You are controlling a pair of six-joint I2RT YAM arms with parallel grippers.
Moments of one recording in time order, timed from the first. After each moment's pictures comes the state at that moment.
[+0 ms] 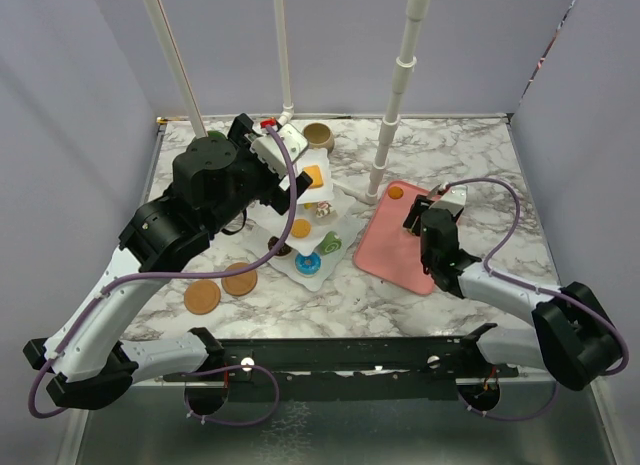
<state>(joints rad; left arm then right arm) -0.80 1.10 1.60 -0.70 -0.20 0.36 0.53 1.23 0.45 0.46 0.68 0.32</state>
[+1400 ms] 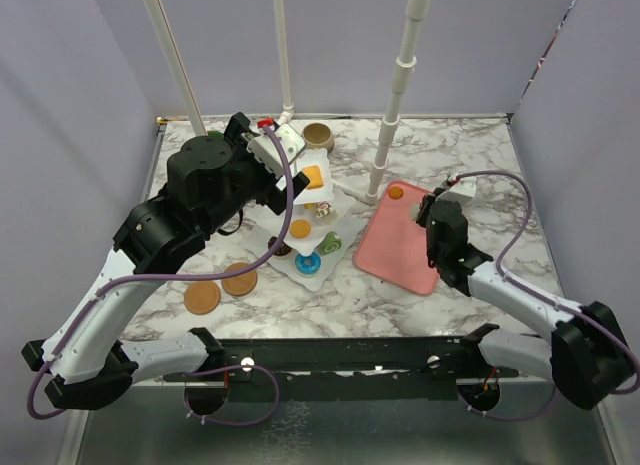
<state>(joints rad) -0.80 1.10 1.63 -0.73 -0.20 0.38 0.52 1.17 0.51 0.38 0.71 0.33</state>
